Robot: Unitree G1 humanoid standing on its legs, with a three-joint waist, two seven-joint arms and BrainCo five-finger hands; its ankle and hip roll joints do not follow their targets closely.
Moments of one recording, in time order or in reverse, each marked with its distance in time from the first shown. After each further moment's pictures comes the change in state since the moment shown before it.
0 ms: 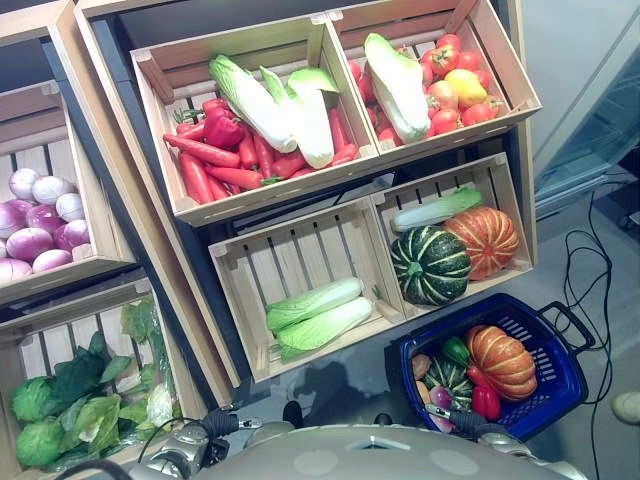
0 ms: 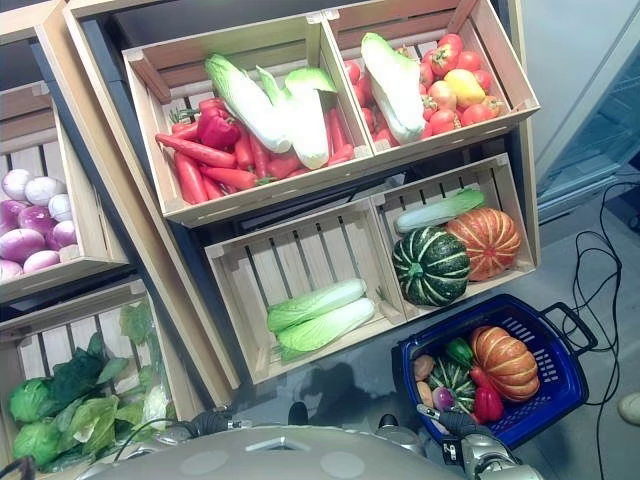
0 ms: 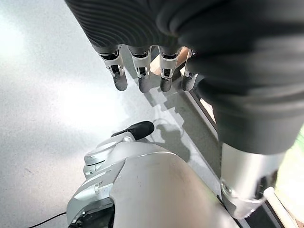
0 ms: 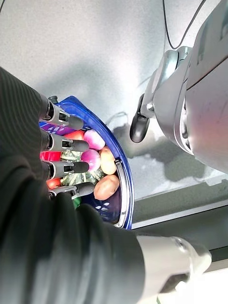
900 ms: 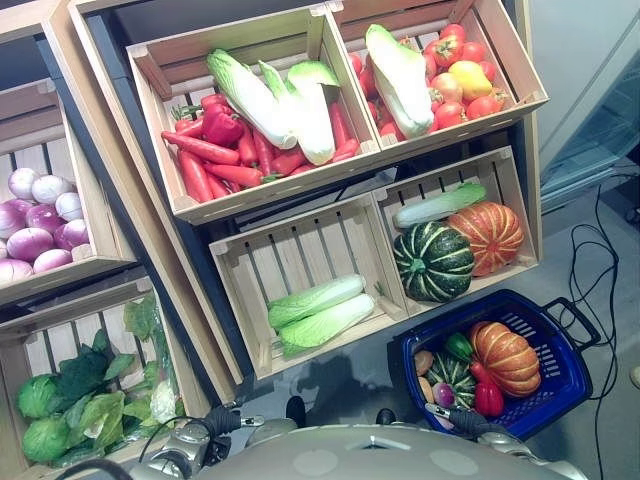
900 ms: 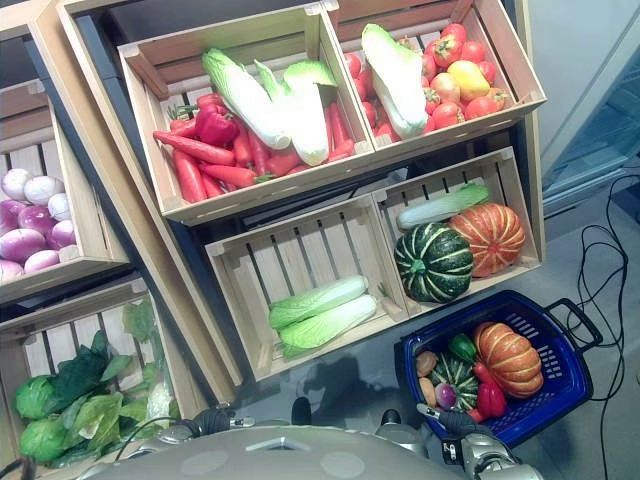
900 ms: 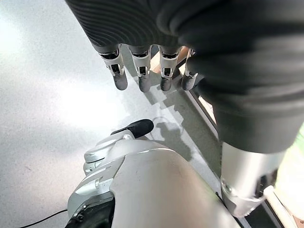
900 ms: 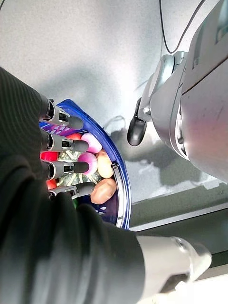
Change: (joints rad) left arm -0.001 -0.003 0.000 -0.001 -0.004 -0.023 -0.021; right arm -0.001 0.000 0.000 0.000 0.000 0.001 0.000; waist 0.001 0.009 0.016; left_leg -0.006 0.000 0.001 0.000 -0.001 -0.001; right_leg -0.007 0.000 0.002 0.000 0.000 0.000
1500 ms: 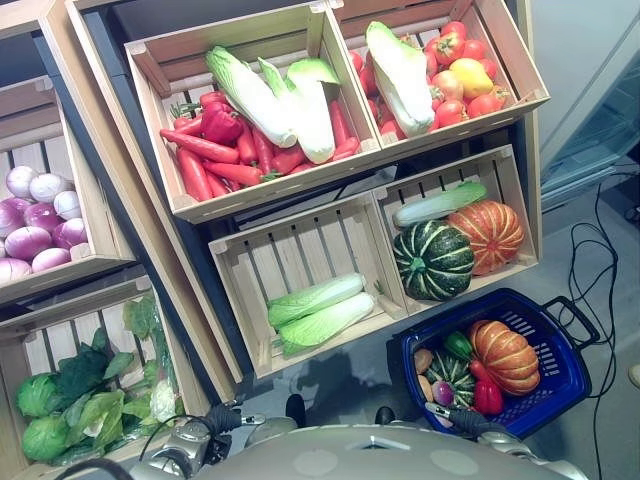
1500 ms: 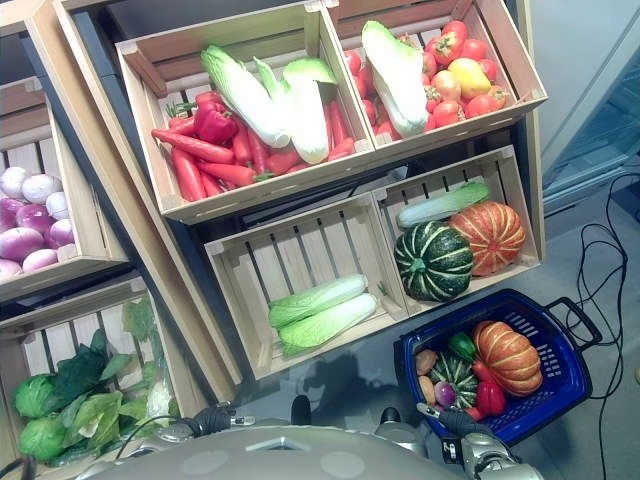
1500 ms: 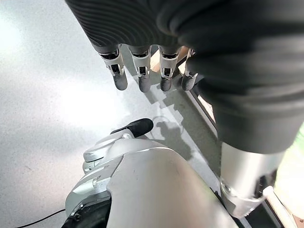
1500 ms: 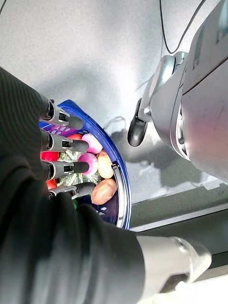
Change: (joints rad) left arm -0.006 -0.001 0.000 0.000 0.000 0.000 0.001; right arm -0.003 0.000 0.000 -0.001 0.001 0.000 0.000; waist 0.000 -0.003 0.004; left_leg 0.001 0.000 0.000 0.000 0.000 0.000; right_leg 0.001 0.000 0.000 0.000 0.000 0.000
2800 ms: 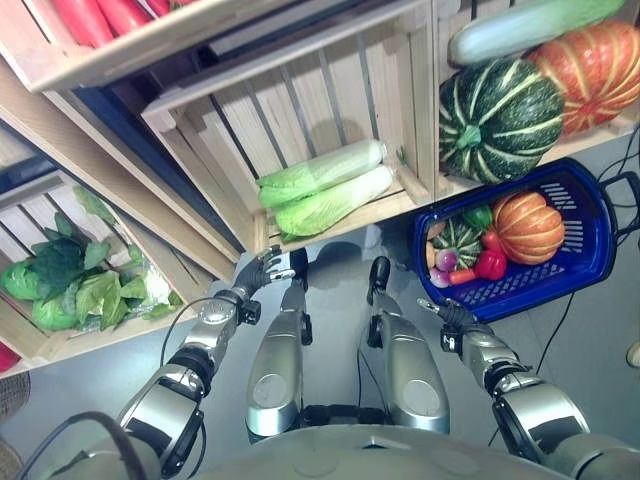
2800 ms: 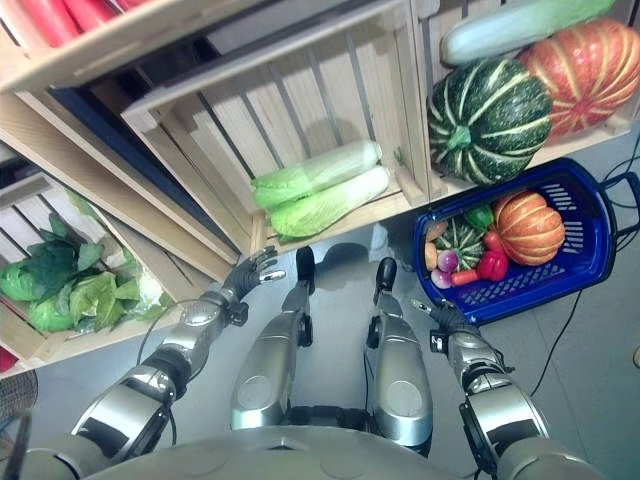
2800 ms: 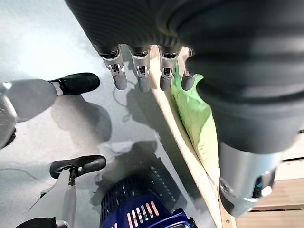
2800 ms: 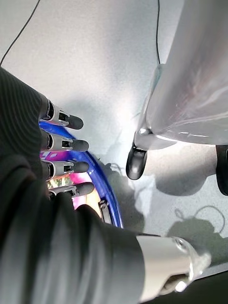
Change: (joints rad) left arm -0.368 0.042 -0.133 -0.370 -0.366 -0.230 -0.036; right arm -0.356 -0.042 0.074 -0.081 0.211 -0.010 -0.070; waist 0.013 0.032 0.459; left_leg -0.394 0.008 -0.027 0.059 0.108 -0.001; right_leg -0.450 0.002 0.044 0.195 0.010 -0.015
